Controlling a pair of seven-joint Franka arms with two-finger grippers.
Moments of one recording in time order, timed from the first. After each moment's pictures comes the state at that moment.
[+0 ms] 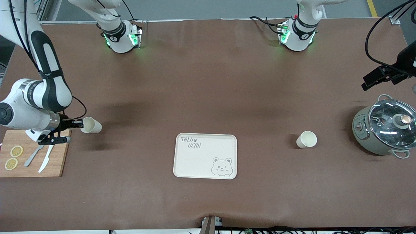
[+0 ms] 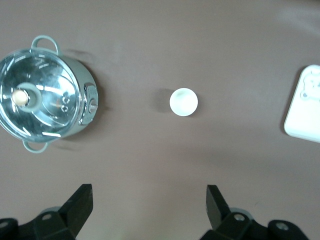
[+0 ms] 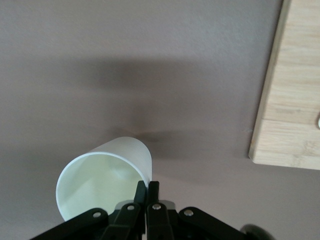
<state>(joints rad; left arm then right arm) 0.02 0.02 -0.06 -1.47 0.02 1.51 -0.18 -0.13 0.40 -0.06 -1.94 0.05 2.13 -0.31</state>
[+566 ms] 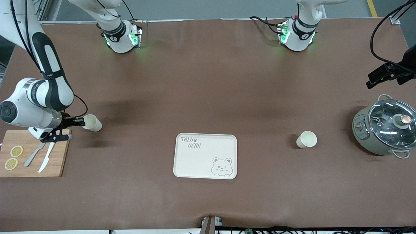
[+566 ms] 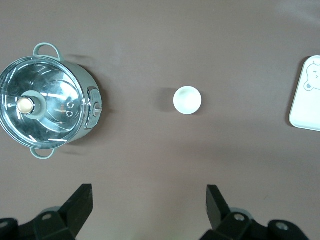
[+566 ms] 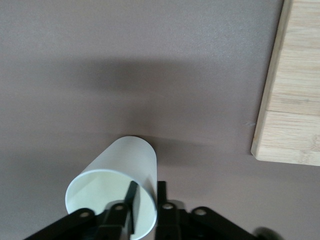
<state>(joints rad) 0.02 0.02 -0.04 -1.47 0.02 1.50 -0.14 -0.14 0.40 -0.06 -1.99 0.05 2.19 -0.31</state>
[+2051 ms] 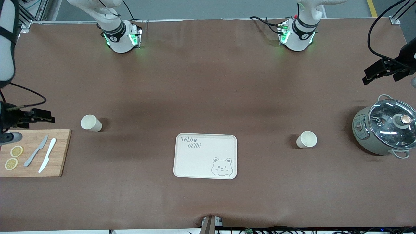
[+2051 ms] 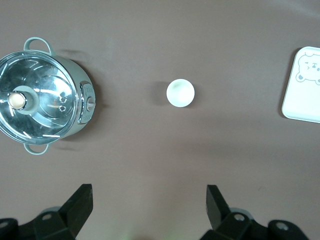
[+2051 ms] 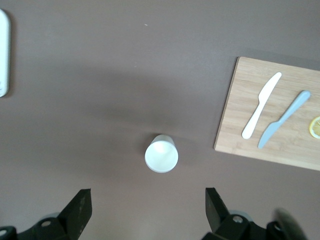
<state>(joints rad) 0.01 0.01 -0.04 -1.48 0.00 1.48 -0.14 -0.07 0.33 -0.04 -1.29 0.03 1.49 -0.31</state>
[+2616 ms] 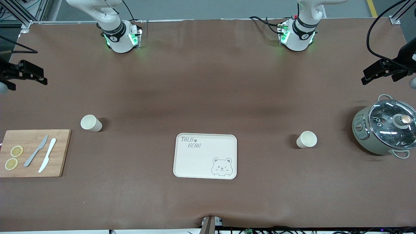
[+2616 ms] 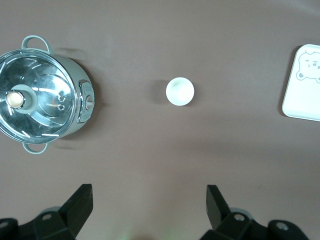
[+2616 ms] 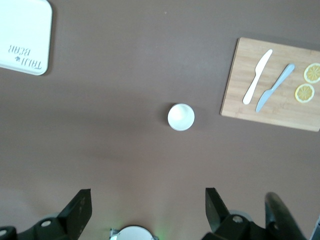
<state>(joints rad) 0.01 0.01 -0.05 -1.48 0.00 1.47 -0.14 0.04 0.12 -0.04 -1.28 -0.01 1.28 -0.19</state>
